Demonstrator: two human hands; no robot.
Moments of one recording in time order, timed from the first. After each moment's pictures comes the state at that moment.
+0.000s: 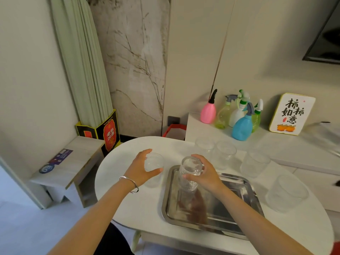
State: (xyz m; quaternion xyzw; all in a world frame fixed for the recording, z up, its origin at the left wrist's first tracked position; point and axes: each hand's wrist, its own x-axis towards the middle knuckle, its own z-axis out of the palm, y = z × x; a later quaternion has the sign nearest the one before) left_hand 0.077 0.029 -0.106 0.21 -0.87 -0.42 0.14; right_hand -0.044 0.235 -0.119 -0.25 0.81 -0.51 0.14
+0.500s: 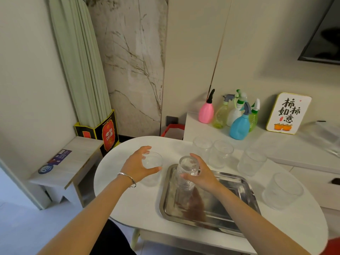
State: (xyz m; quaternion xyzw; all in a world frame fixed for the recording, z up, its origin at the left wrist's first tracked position) left_hand 0.076 0.019 -0.106 0.21 -0.89 -0.39 0.14; right_hand -0.040 0.237 -0.119 -0.27 0.81 -0.48 0.19
